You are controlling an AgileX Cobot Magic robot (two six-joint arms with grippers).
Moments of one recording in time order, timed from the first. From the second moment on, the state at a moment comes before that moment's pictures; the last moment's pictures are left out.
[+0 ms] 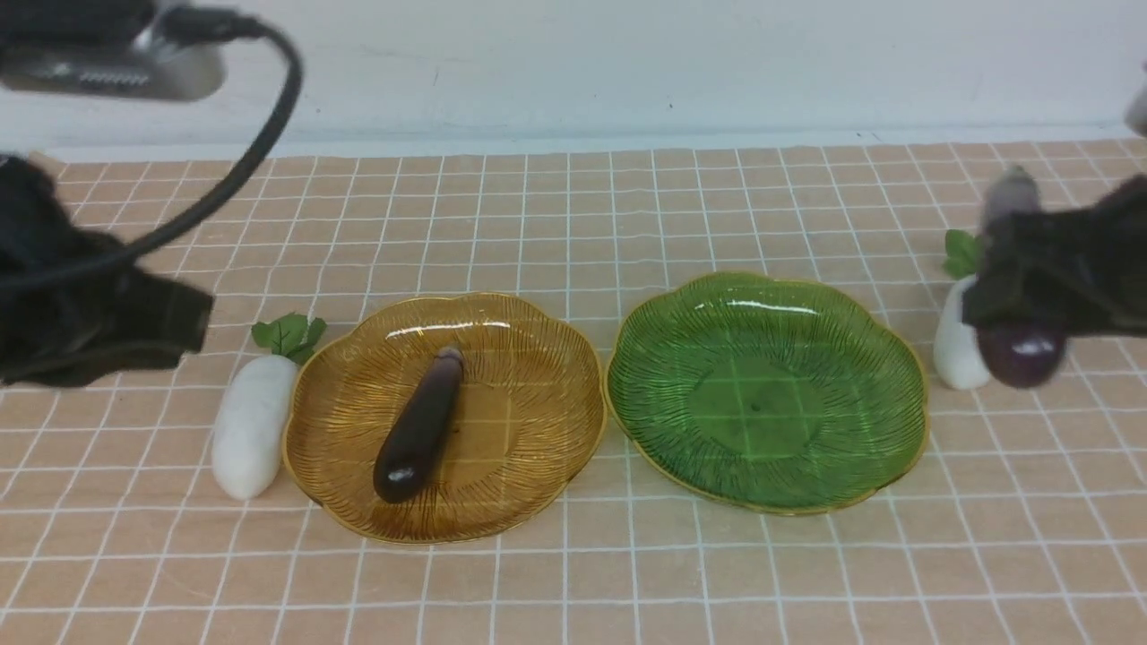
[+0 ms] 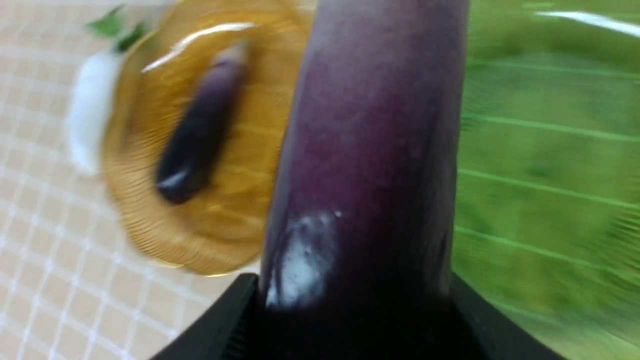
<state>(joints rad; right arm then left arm) 0.35 1.51 -1.23 0.56 0.88 -0.14 -0.28 0.95 -0.99 0.14 1.16 -0.31</state>
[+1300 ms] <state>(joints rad) 0.42 2.01 -1.92 0.34 1.22 0.00 -0.28 0.90 -0.92 0.12 1.11 -0.44</state>
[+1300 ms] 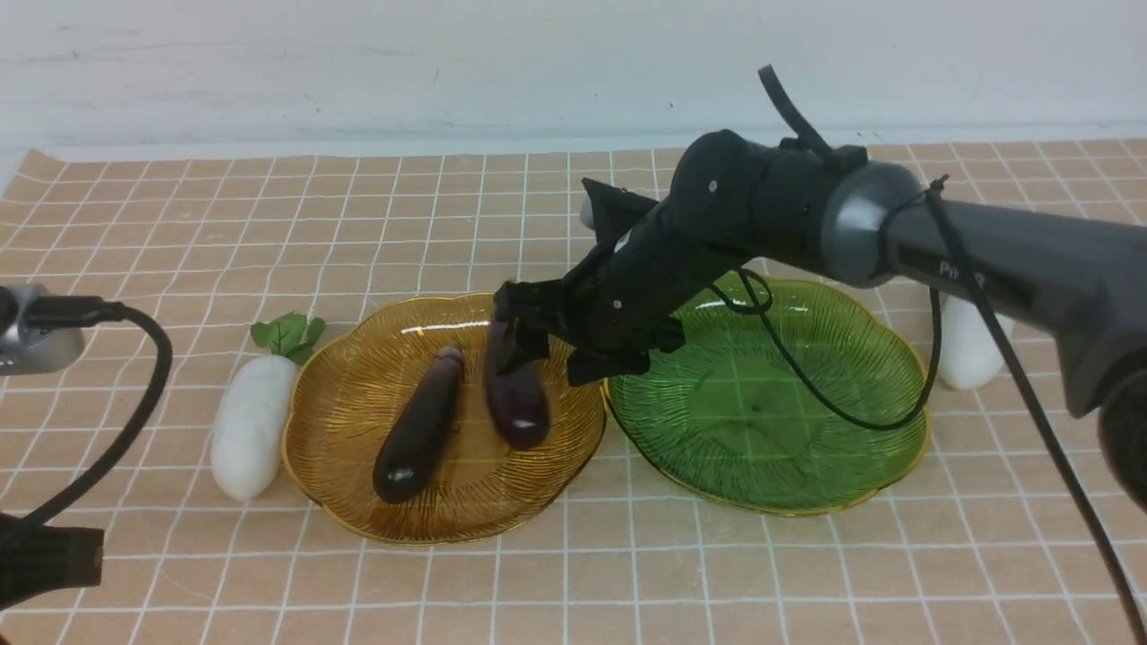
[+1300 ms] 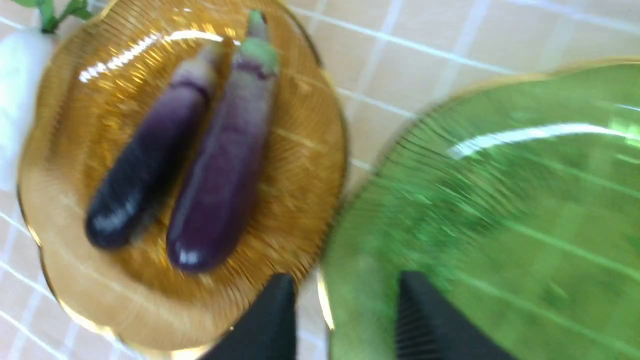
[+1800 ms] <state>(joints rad) 0.42 0.92 -1.03 0.26 1.14 0.04 0.05 1.32 -1.16 -0.21 1.04 0.04</state>
